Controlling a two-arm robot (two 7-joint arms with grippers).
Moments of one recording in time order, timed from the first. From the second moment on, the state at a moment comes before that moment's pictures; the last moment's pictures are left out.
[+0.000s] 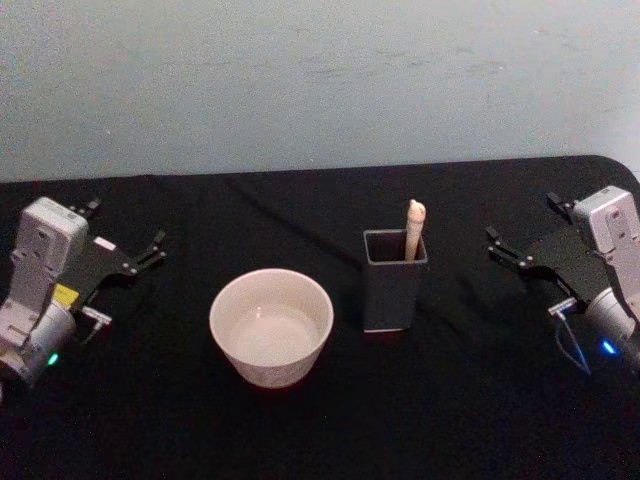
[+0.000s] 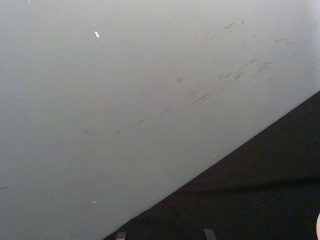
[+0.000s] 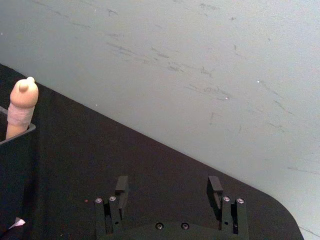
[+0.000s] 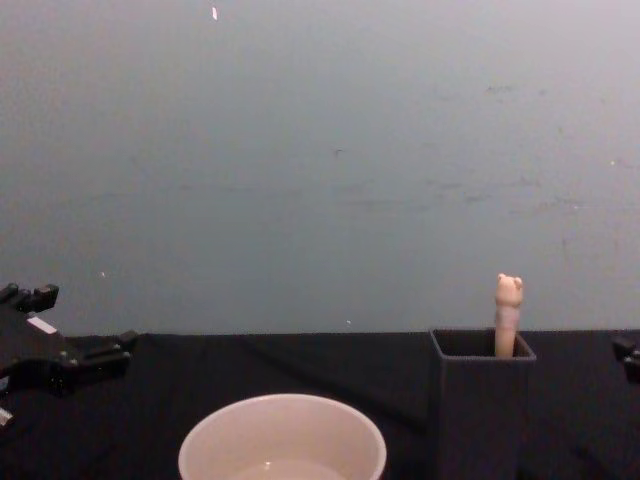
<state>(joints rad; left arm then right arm) -0.20 0.60 0.45 -1.41 -0.25 -0.12 0.03 0.20 0.60 -0.45 -1.41 0.25 -0.12 -0.03</state>
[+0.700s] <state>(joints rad) -0.20 0.60 0.45 -1.41 -0.25 -0.12 0.03 0.18 0.60 -0.43 -1.45 0.29 -0.11 0.02</state>
